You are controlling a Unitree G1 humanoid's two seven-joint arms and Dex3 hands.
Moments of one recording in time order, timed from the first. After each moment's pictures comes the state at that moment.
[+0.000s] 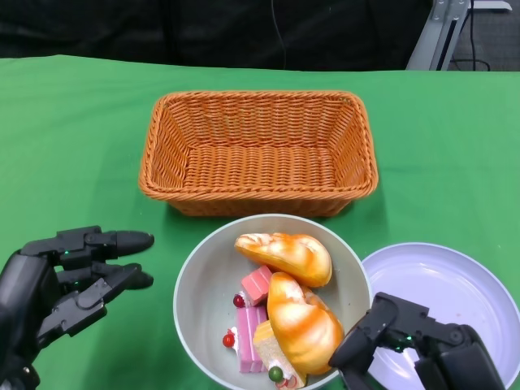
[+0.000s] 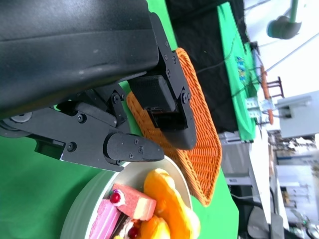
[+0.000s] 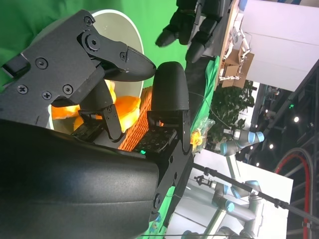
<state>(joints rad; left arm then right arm) 0.08 0.18 0.16 -0.01 -0.21 -0.14 -0.32 0.44 -0.04 0.27 -0.37 -0.13 -0.43 0.06</state>
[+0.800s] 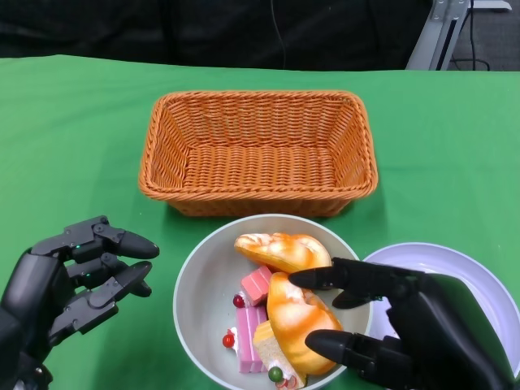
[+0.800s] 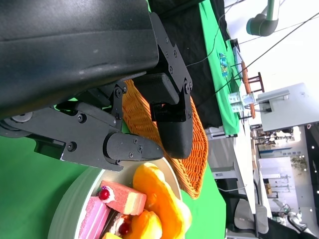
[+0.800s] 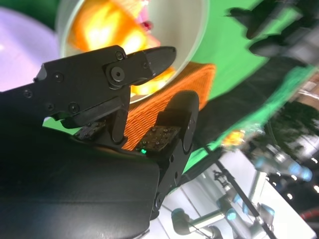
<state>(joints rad) 0.06 0.15 0.14 0.04 -0.19 -0.24 -0.32 0.30 -0.06 0.37 -0.71 -0.78 0.12 0.13</state>
